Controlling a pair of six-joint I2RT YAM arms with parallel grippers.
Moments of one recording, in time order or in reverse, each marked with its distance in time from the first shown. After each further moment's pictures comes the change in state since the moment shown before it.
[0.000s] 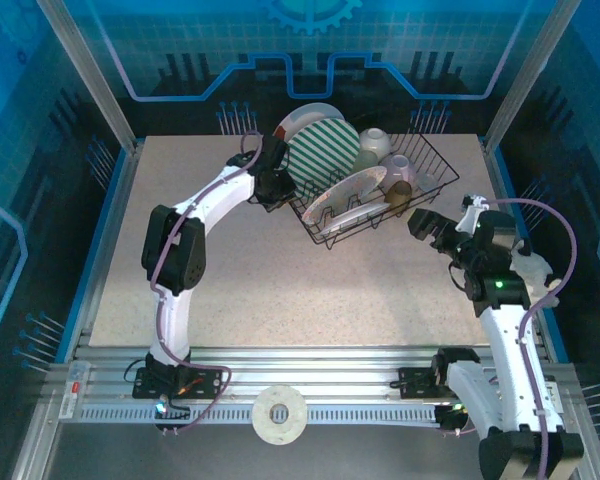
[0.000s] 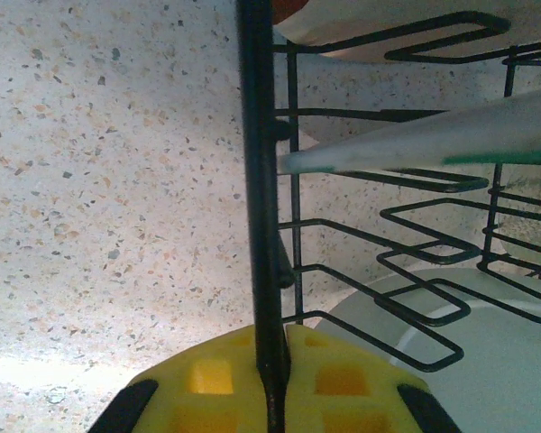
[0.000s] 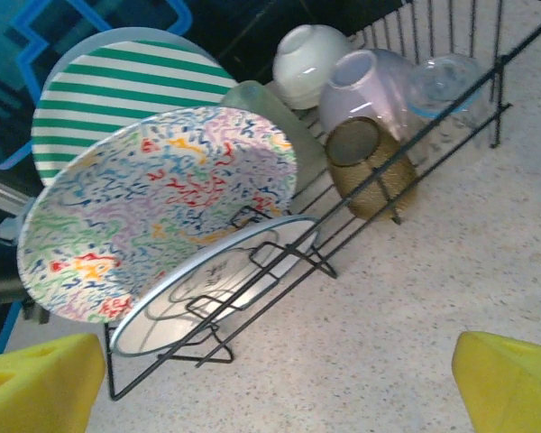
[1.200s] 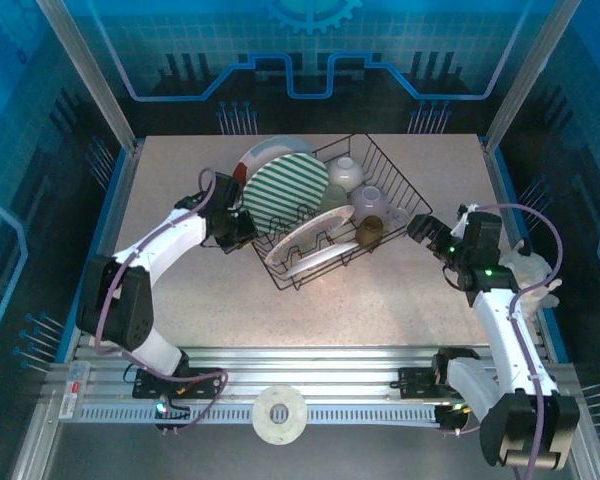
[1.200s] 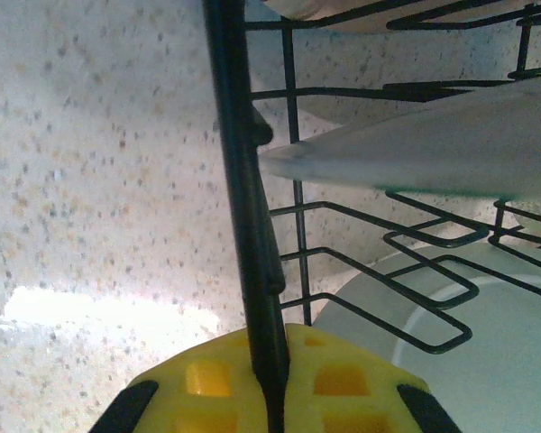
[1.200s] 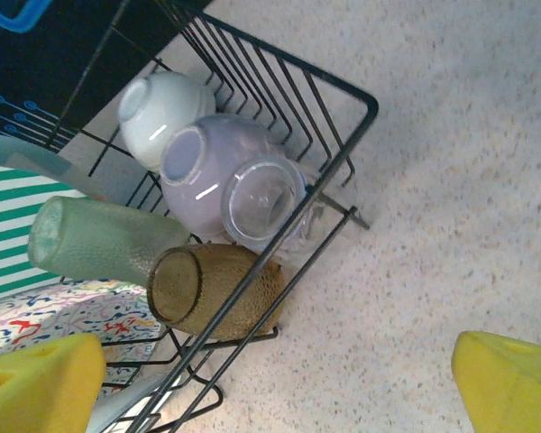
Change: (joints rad) left arm 0.089 -0.527 -0.659 0.063 0.088 0.108; right arm -0.006 0.119 -0.098 0.048 0.042 0.108
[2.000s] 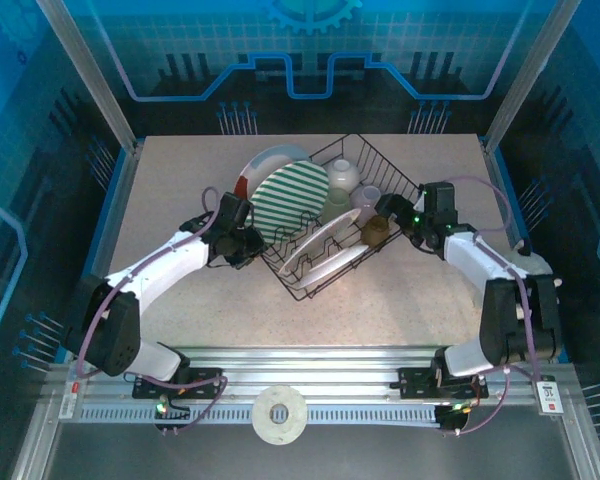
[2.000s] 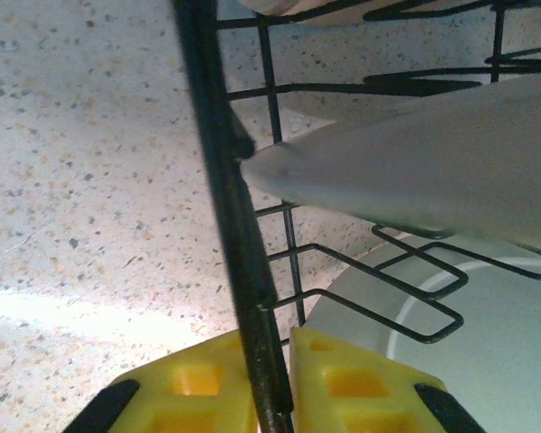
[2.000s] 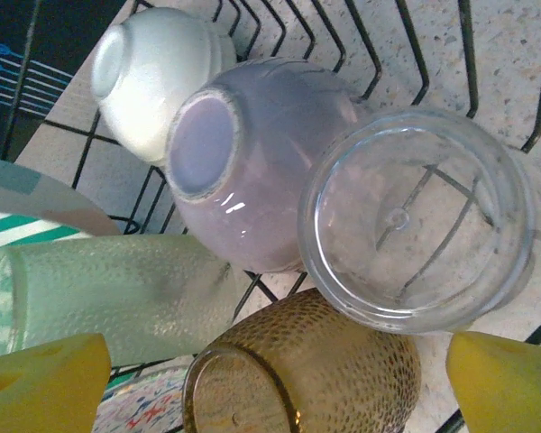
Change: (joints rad) left arm -0.121 -0.108 -0.130 0.094 -0.057 -0.169; right arm 0.163 0.566 0.201 0.280 -0.037 0.129
